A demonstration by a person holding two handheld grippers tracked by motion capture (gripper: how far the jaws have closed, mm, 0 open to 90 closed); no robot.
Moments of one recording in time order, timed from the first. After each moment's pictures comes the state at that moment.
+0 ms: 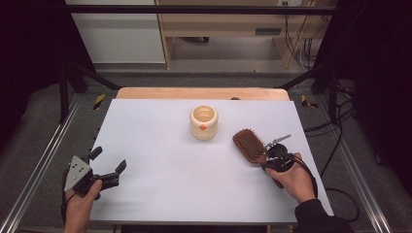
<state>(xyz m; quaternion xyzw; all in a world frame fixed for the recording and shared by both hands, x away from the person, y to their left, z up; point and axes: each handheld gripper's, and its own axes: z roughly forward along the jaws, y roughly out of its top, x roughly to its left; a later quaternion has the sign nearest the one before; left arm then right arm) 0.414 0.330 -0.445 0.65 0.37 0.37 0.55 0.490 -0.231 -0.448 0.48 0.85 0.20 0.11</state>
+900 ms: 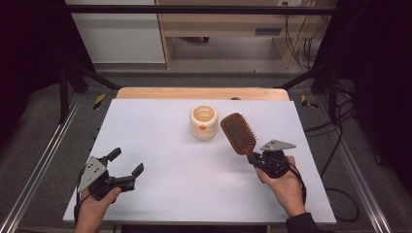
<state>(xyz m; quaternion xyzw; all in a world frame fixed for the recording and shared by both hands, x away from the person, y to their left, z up) 0.401 0.277 -0.424 0.66 0.35 0.30 0.59 0.458 -0.202 -0.426 0.43 0.79 0.38 0.19</state>
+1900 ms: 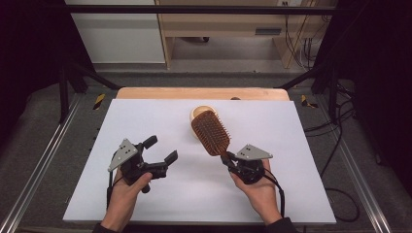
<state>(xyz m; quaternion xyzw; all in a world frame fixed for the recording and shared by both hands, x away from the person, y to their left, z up) 0.428 0.192 -0.387 0.65 0.35 0.20 0.65 0.439 -0.131 -0.421 0.35 0.78 0.46 0.22</state>
